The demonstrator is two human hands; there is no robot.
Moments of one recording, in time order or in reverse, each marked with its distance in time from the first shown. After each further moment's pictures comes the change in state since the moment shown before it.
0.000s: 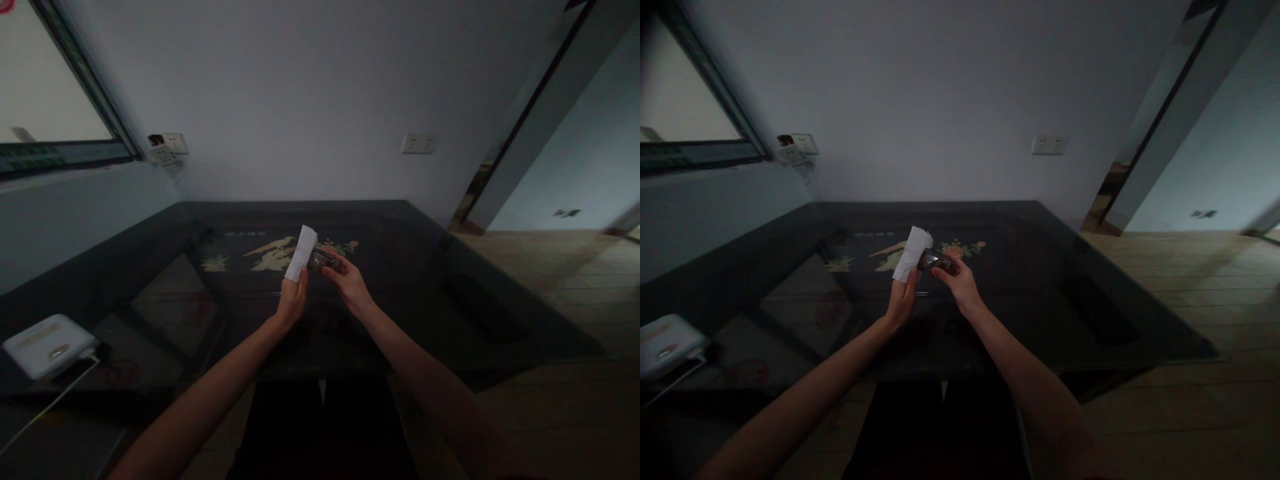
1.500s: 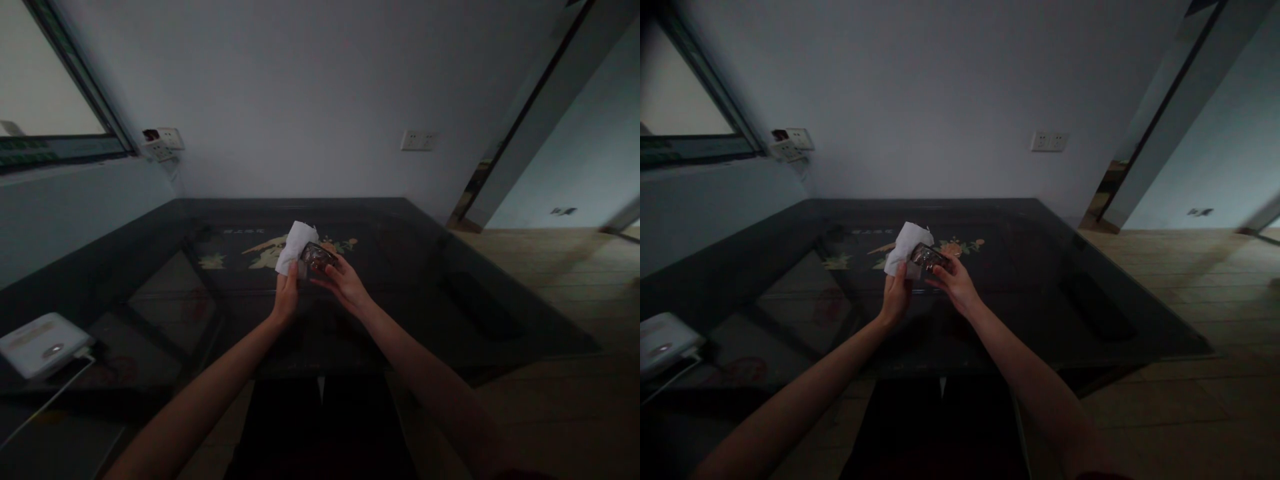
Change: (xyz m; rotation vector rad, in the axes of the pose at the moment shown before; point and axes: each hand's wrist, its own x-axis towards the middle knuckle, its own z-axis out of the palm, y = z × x) left_hand 0.002 -0.016 0.005 -0.342 0.150 -0.169; right_hand -0.007 0.000 0.000 0.182 -0.168 0.088
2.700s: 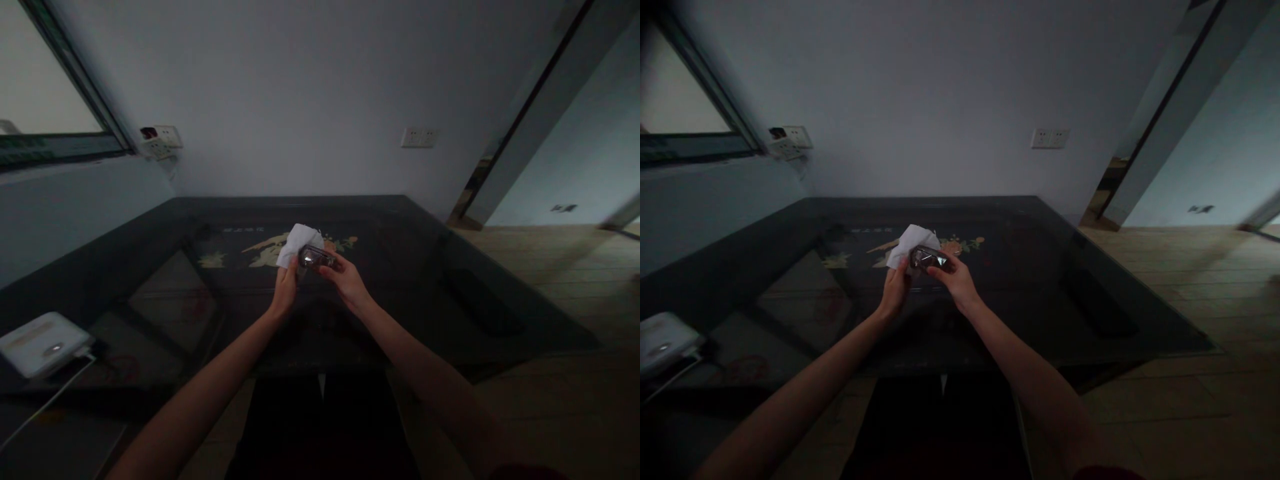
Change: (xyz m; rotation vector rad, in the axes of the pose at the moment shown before) left_hand 0.009 0.006 -0.001 0.072 -0.013 -0.066; right_hand 0.001 -0.002 0.003 -0.172 0.088 -0.060
